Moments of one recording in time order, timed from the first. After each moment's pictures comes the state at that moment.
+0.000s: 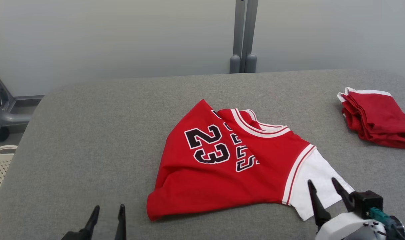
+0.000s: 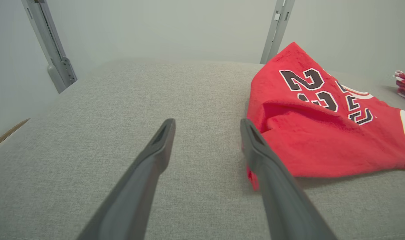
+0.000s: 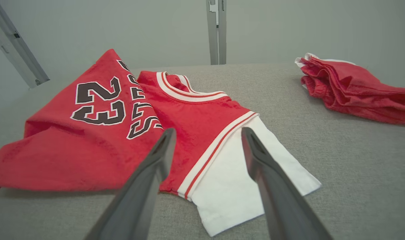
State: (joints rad) left arm 0.16 0.12 -0.11 0.23 -0.27 -0.07 -0.25; right arm 0.08 -0.05 0.01 0.18 0.13 0.13 -0.11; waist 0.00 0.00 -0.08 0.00
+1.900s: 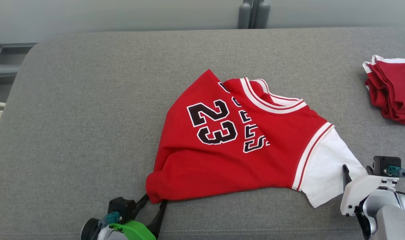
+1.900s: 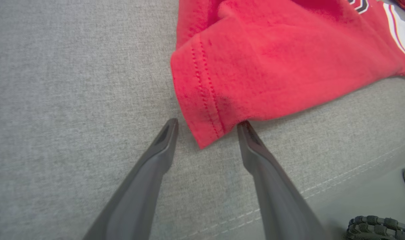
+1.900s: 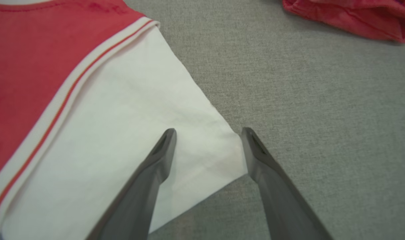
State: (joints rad) left arm -0.19 0.21 -0.58 0.61 -0.51 -0.13 -0.20; right arm -0.25 -0.07 -0.31 0.59 -0.07 0.13 0.07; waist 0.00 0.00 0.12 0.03
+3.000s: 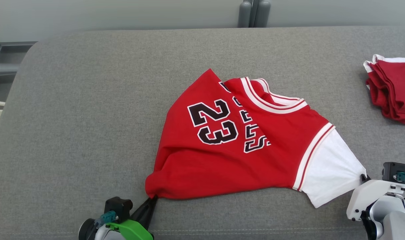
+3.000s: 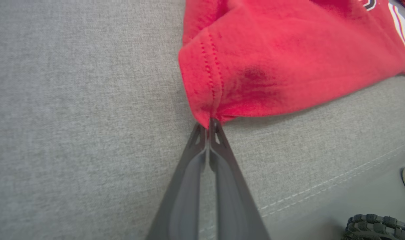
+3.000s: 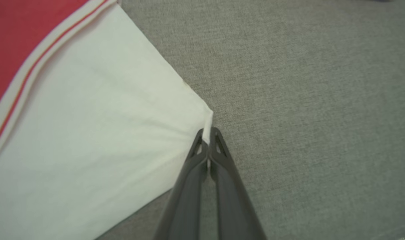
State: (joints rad) left arm -0.23 0.23 -0.63 0.66 -0.57 -0.13 -0.23; right arm -0.25 -0.05 -0.41 0.62 -0.07 0.13 0.11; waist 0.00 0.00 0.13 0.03
